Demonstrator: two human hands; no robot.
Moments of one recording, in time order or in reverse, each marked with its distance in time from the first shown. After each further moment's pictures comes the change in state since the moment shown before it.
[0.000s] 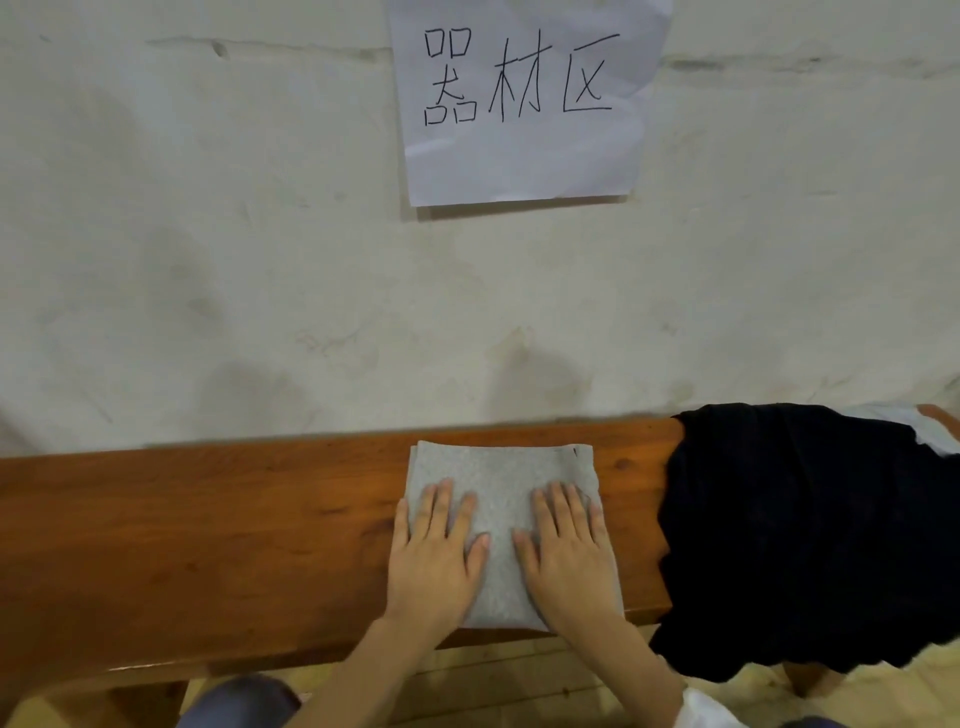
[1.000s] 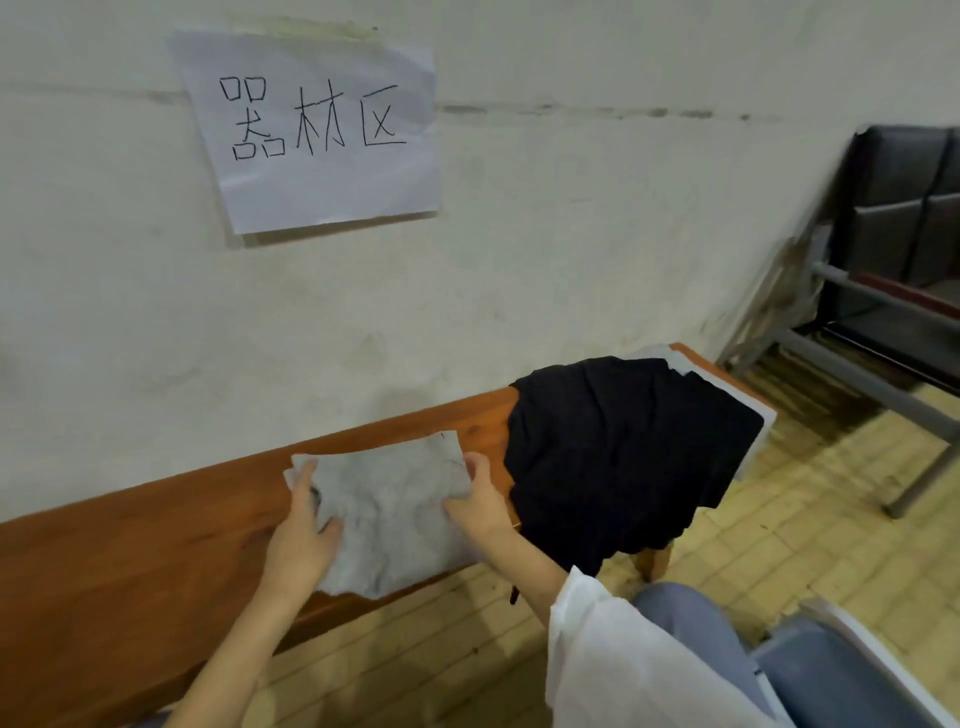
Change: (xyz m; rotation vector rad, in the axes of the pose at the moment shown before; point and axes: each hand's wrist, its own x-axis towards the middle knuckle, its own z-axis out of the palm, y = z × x) left_hand -0.015 0.007 -0.061 -0.818 -0.034 -0.148; right_hand -0.023 0.016 -0.070 0.924 -0.089 0.530
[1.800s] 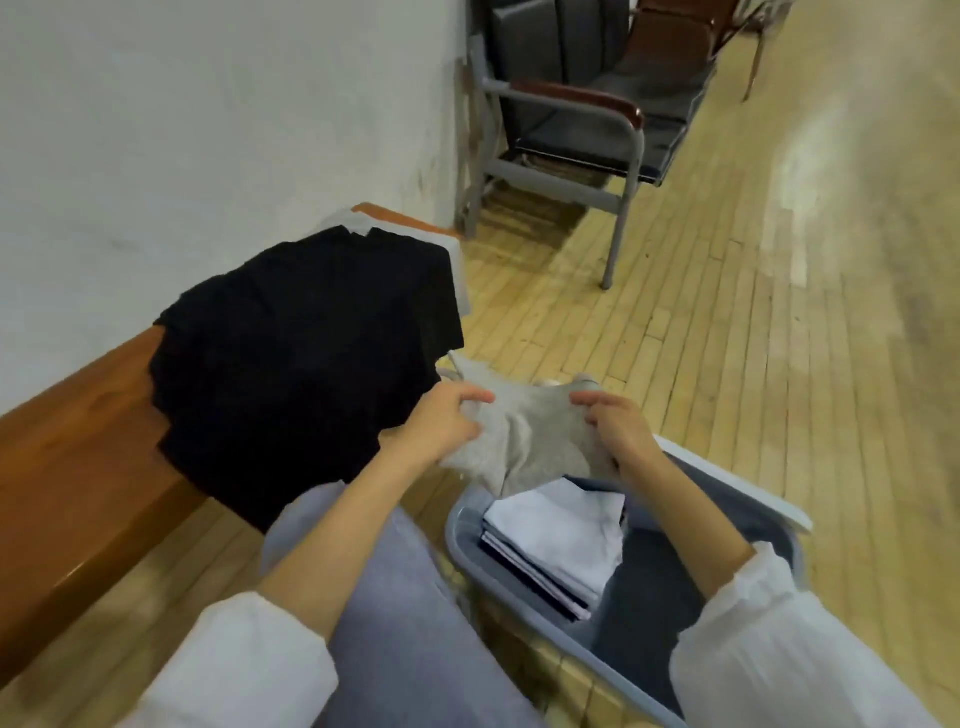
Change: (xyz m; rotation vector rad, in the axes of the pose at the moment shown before) left_hand -0.154 0.223 0.344 0.200 -0.917 0.479; right_hand -0.211 0.246 -0.327 0.487 0.735 0.496
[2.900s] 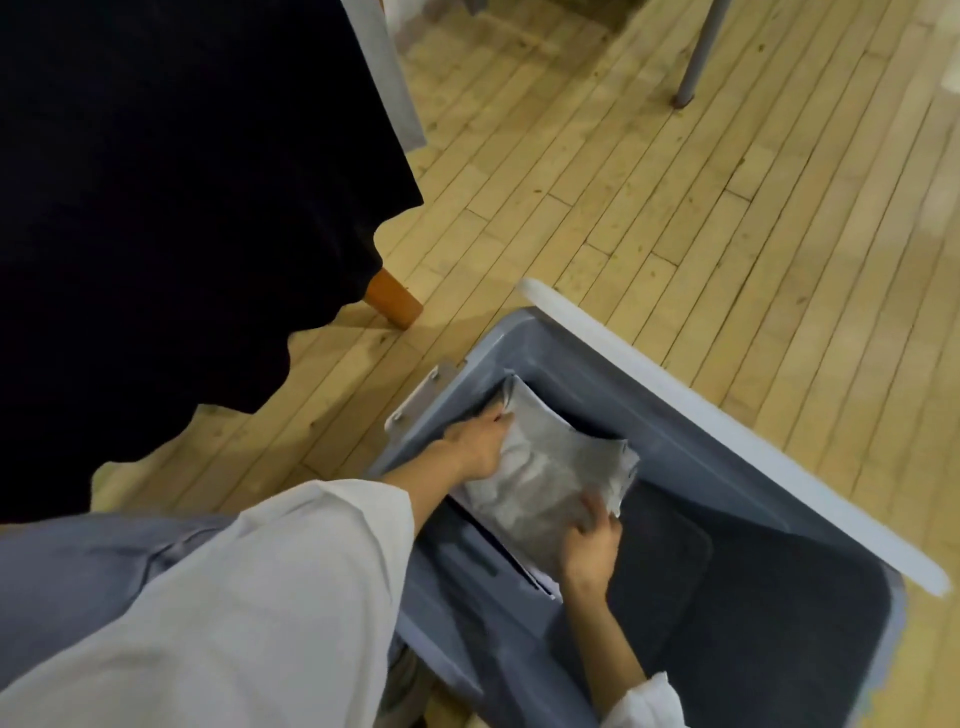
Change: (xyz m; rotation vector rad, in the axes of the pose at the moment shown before) left_hand 0.185 -0.128 0.249 0.677 -0.669 -0.131; right_hand 0.140 0.286 0.022 -0.289 0.219 0.323
